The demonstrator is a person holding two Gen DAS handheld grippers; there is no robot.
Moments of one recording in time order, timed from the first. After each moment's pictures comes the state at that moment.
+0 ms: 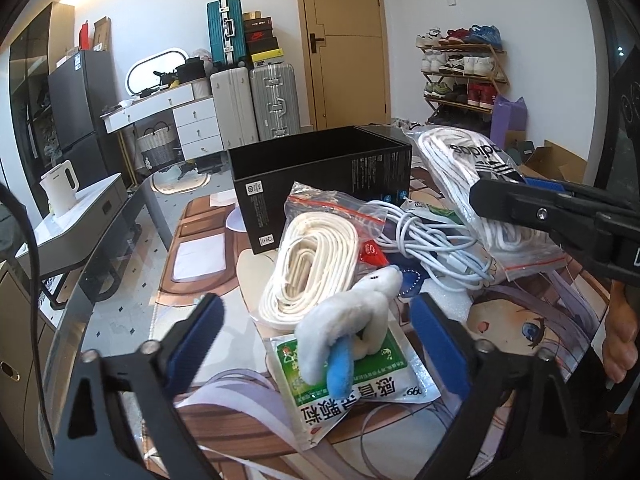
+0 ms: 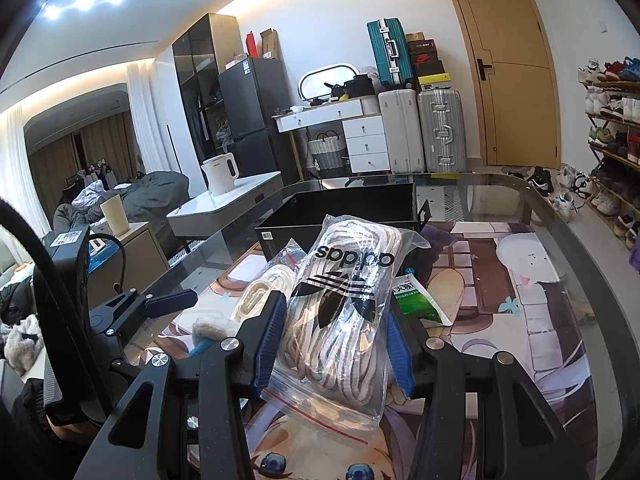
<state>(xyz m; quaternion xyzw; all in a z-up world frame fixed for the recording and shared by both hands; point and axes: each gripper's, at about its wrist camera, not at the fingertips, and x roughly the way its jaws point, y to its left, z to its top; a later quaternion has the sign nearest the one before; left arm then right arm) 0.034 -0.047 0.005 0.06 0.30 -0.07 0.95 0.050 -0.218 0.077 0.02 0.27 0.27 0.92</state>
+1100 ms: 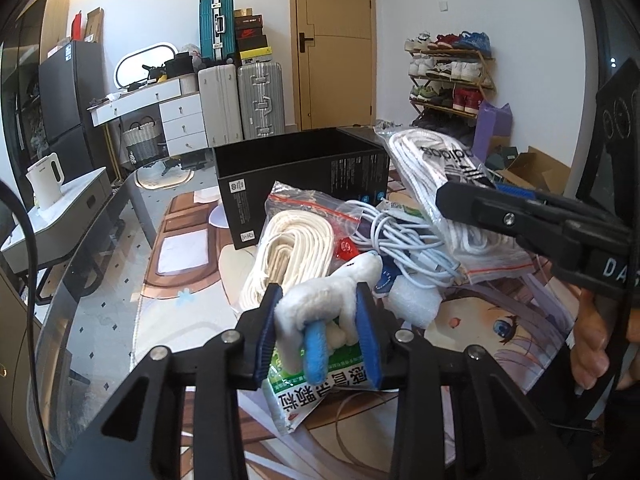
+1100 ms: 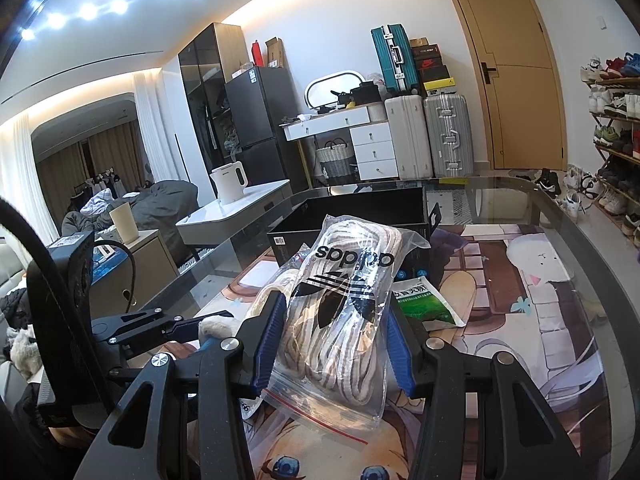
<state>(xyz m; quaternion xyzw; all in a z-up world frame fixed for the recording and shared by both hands) 0.022 -0.048 0.014 0.03 0.30 -0.10 0.95 0.047 -0.218 0.074 0.04 0.26 0.29 0.92</state>
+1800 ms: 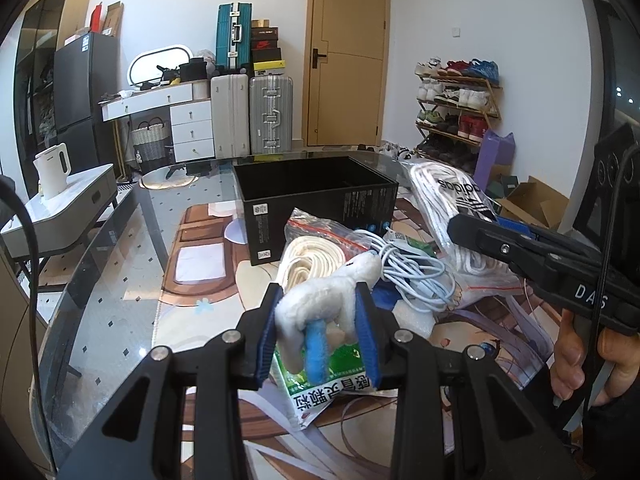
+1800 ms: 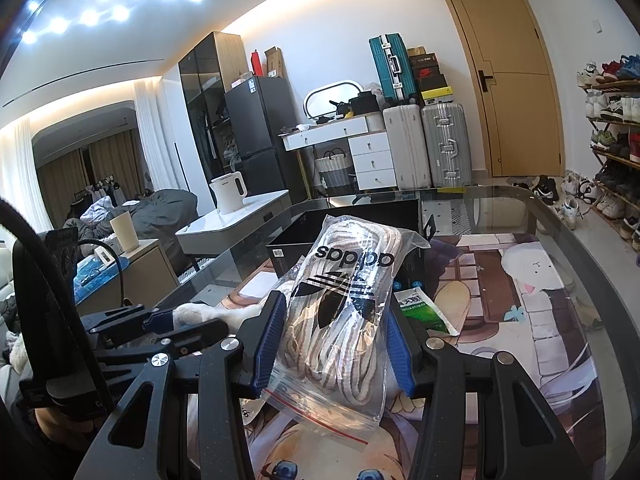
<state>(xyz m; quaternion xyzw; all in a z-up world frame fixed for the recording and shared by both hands) 0.010 -0.024 0.032 -0.01 0.27 -0.09 0.96 0.041 -0.221 0.077 0.05 0.24 0.28 0.93</state>
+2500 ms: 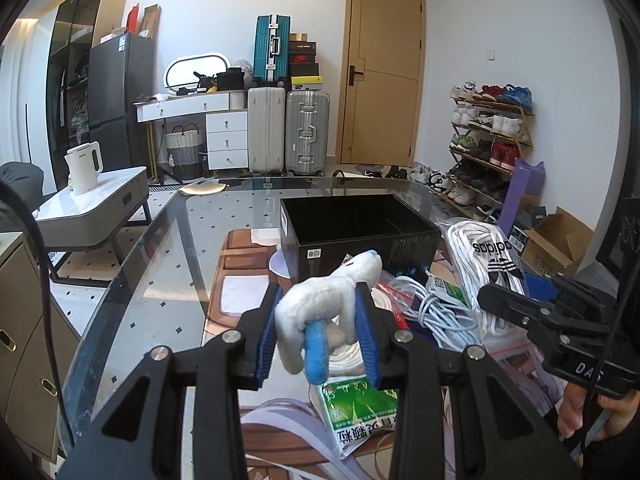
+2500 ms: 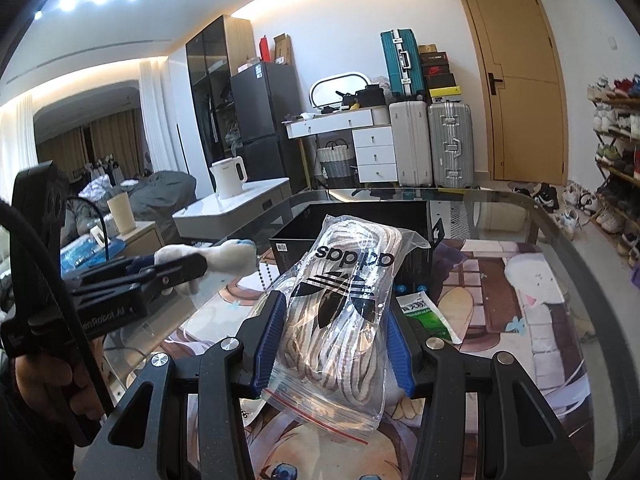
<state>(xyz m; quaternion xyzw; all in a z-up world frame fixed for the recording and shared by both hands) 0.024 0.000 0.056 -0.03 0.25 -0.03 0.97 0.045 -0.203 0.086 0.00 0.25 0.28 0.93</state>
